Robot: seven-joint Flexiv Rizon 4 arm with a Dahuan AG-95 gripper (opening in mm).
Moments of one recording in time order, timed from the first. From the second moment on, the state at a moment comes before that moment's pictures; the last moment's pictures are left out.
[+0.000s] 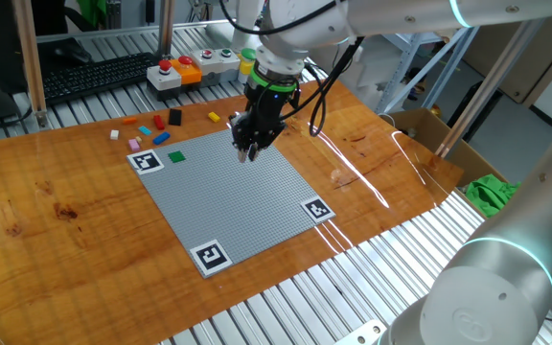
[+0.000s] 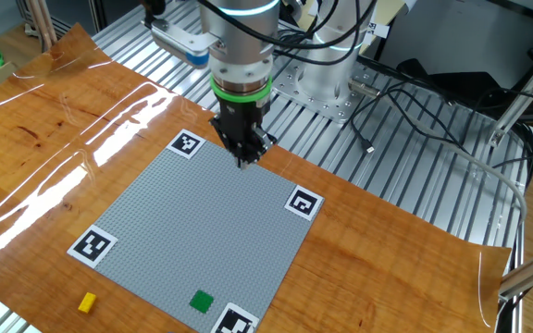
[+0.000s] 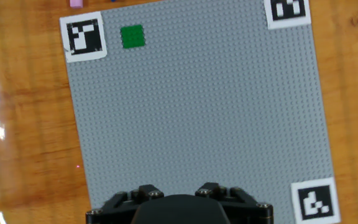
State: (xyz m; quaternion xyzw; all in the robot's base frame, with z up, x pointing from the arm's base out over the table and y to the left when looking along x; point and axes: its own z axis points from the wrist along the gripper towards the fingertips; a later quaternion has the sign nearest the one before) arm 0.496 0.019 0.159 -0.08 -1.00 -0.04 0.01
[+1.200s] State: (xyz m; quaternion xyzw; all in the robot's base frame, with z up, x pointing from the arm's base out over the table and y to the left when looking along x) arm 0.525 0.049 0.133 -0.33 -0.94 -0.04 0.03
